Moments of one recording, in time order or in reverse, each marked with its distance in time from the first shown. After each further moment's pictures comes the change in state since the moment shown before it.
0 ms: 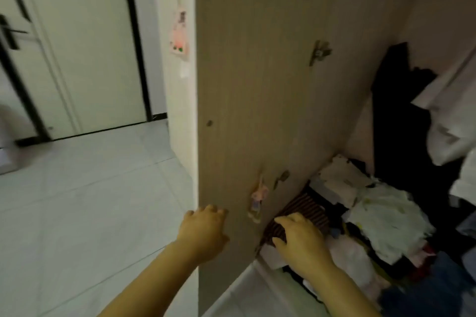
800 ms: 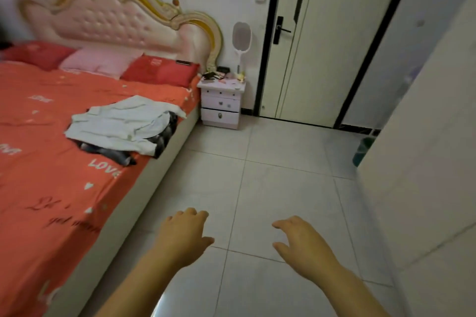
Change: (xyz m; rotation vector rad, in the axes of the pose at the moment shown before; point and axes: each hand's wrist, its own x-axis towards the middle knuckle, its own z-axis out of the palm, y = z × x) left_hand -0.321 -0.492 0.020 -0.213 0.029 -0.875; right_hand 0.019 -0.552 0.167 -0.062 -0.406 -0.804
